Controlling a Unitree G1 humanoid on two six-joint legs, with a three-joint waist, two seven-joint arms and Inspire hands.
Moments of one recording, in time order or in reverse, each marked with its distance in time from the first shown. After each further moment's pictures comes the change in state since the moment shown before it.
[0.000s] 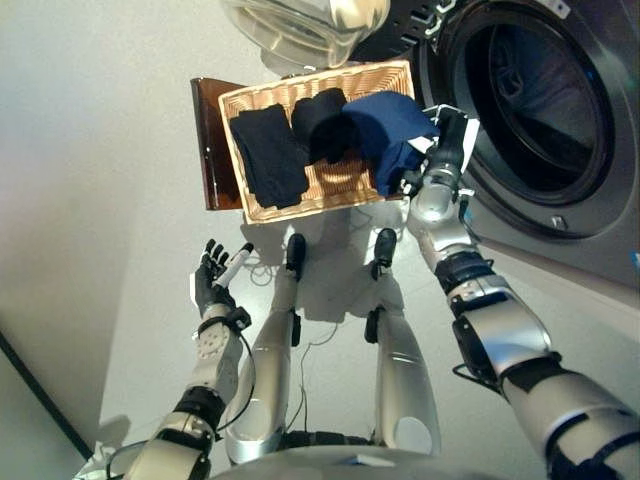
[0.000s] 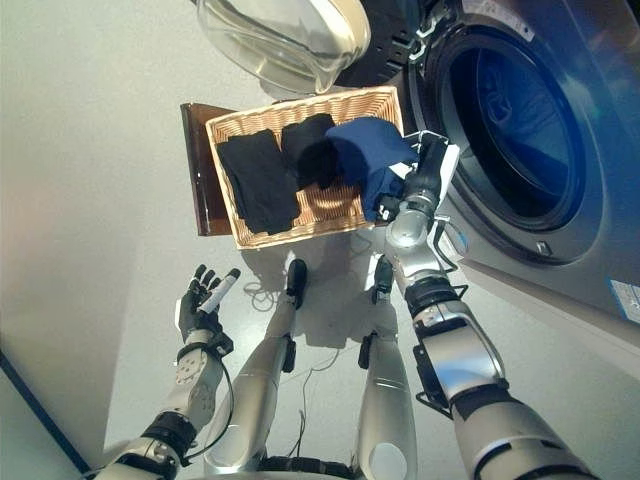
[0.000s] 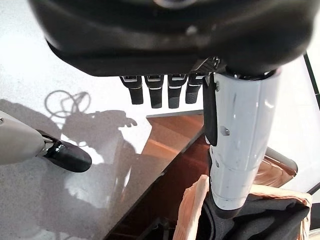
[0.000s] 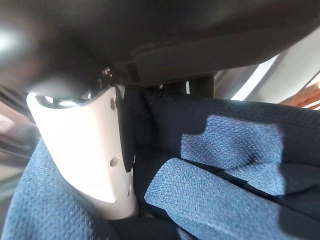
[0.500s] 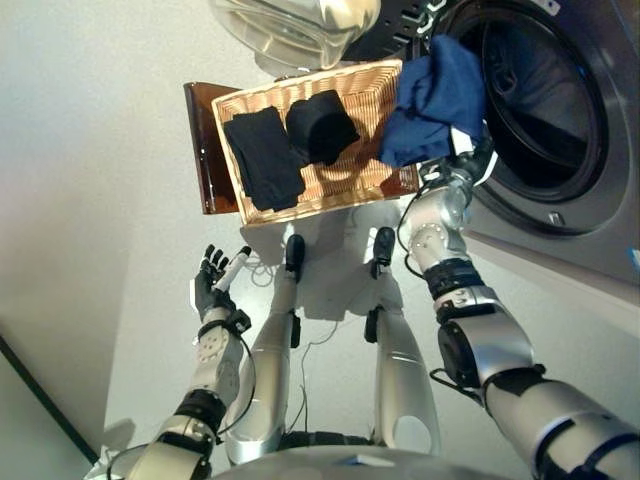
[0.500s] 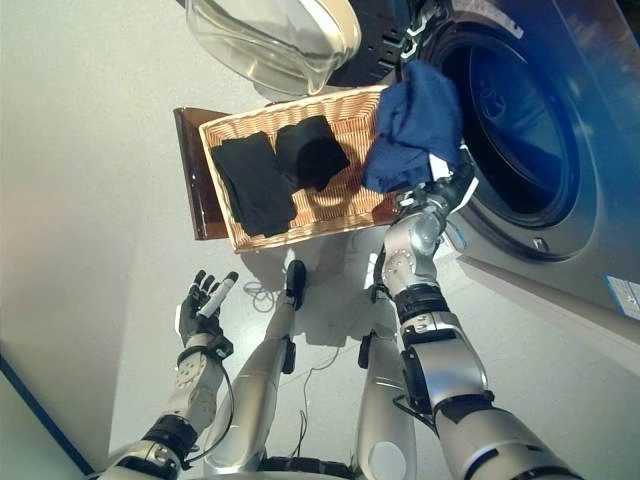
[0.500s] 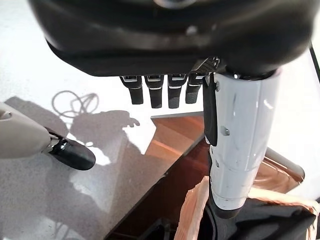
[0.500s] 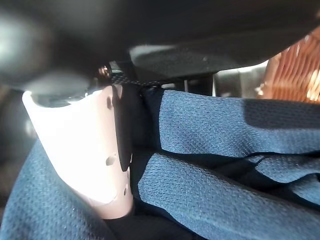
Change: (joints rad) left arm 0.017 -0.008 -0.003 0.002 -0.083 0.004 -0.014; right arm 0.006 0.089 -0.253 -0.065 0.691 -0.249 0.069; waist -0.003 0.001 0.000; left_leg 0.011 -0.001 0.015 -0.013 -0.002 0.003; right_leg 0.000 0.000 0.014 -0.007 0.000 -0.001
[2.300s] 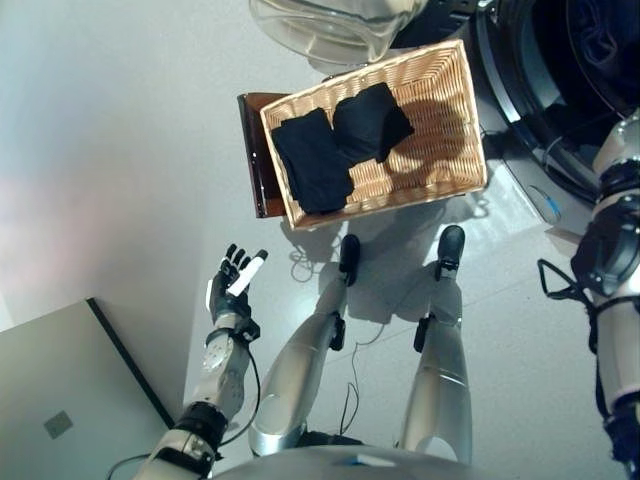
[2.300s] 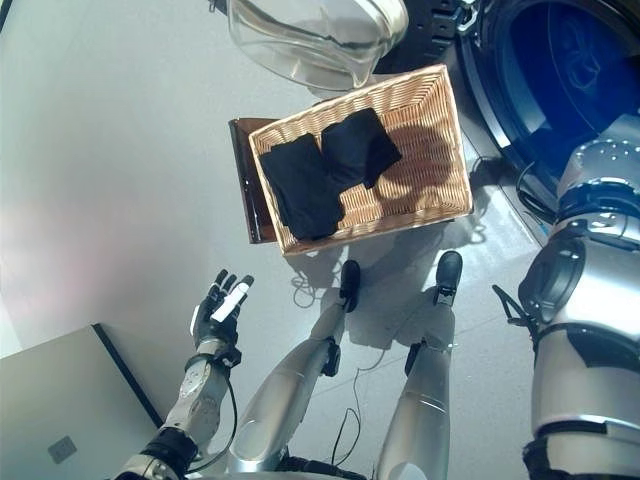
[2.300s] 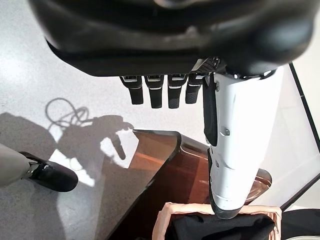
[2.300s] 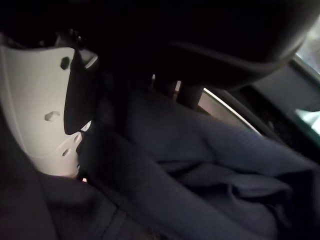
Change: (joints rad) left arm 0.066 0.010 -0.087 -0.112 -0.061 0.019 -0.097; right arm -0.493 -0.563 -0.223 0.491 0.402 -0.049 -0.072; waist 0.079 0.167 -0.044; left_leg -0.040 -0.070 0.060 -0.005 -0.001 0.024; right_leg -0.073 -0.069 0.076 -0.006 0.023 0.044
